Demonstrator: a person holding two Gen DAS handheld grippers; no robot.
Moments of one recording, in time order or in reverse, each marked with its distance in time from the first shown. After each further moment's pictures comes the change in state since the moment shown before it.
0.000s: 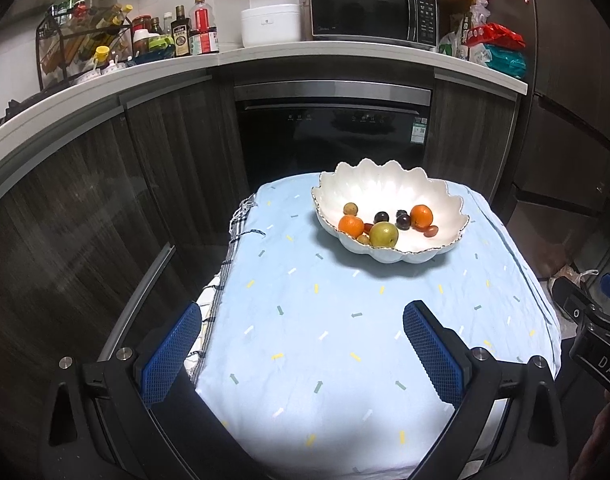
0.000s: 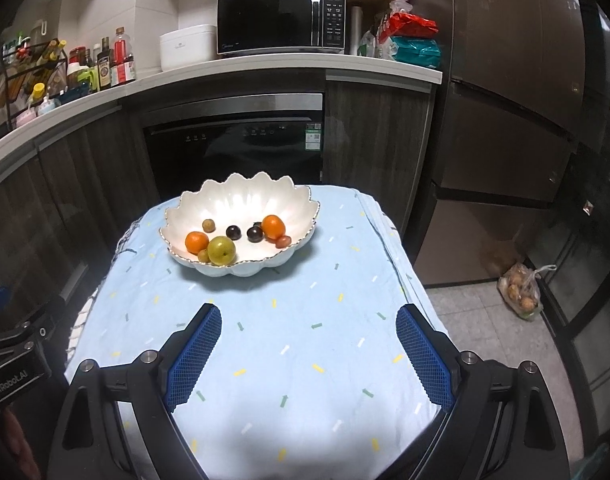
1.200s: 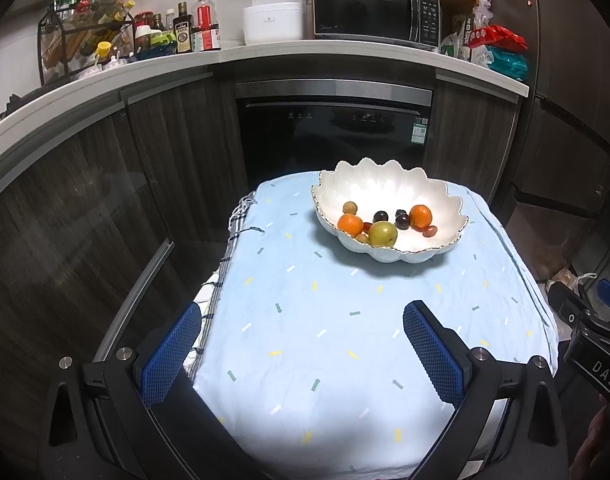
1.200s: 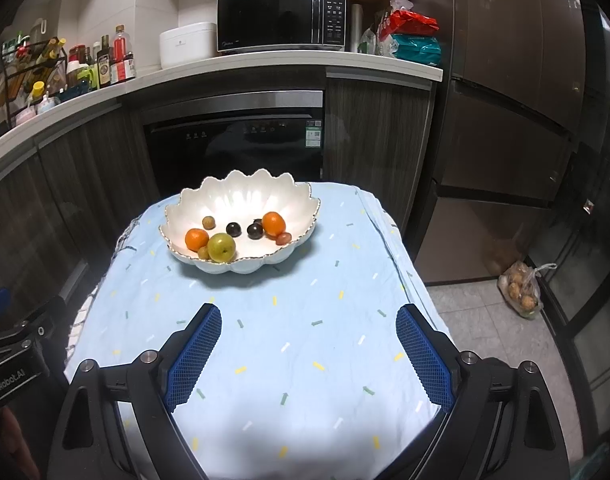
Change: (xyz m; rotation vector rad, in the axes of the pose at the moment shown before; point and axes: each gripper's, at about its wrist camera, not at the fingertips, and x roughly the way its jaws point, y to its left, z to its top) left arm 0.001 0.000 0.001 -0.013 0.005 -0.008; right arm 0.002 0.001 -0.003 0.001 0.009 0.001
